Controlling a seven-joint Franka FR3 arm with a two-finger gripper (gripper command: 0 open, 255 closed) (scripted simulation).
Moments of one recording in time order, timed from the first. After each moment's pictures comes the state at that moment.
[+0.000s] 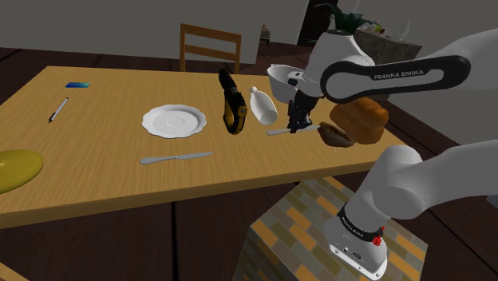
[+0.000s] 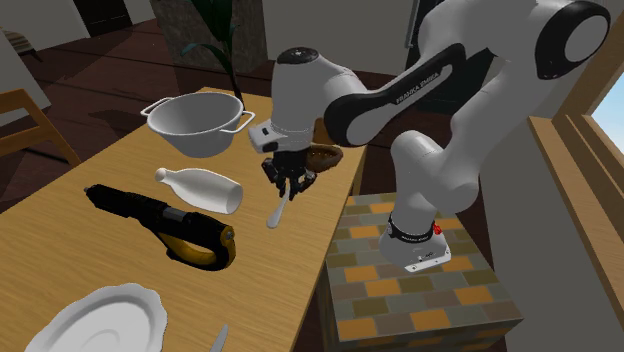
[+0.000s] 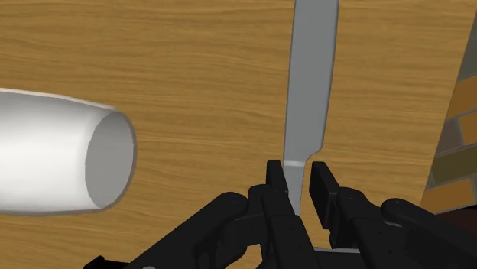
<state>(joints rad) 0.19 -0.73 -0.19 -2.74 -0.21 2.13 -0.99</state>
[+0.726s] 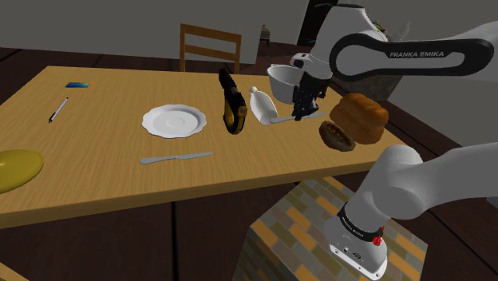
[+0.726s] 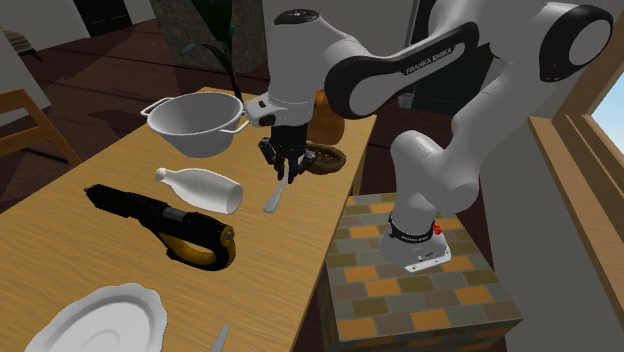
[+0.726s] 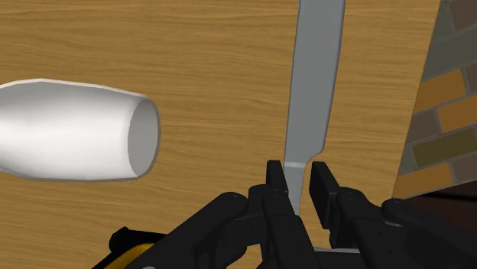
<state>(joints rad) 0.19 -0.77 -0.17 -2.62 -0.19 1.96 -1.00</state>
